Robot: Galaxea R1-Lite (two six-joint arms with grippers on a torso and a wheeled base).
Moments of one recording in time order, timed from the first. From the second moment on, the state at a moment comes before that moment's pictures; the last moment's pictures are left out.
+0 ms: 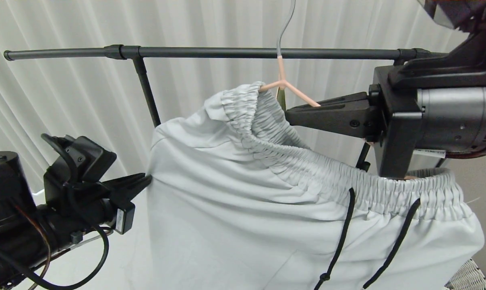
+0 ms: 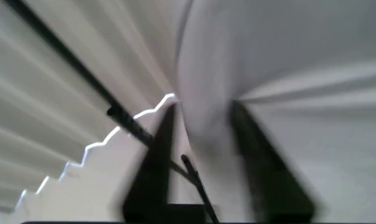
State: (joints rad) left arm -0.24 1.32 -0.43 -0.67 -0.11 0.40; right arm 0.93 1.47 -1.34 0.02 0.34 -0.13
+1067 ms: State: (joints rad) left arm -0.29 1.28 -0.38 -0.67 -0.20 0.47; right arm 0.91 1.41 -1.26 -0.03 0.33 -0.12
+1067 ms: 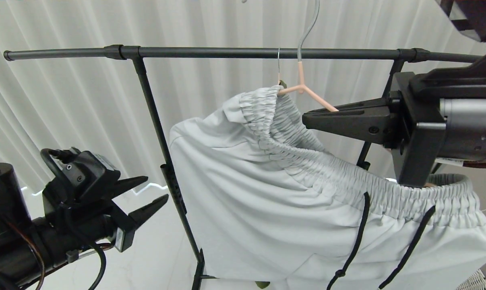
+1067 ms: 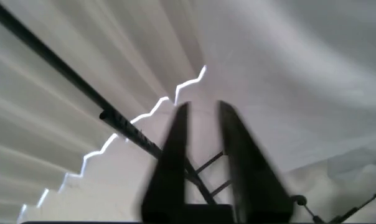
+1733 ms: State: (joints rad) left arm -0.31 1.30 -0.43 -0.67 -0.20 0.36; right arm 1.01 1.41 -1.26 -0.04 0.33 -0.12
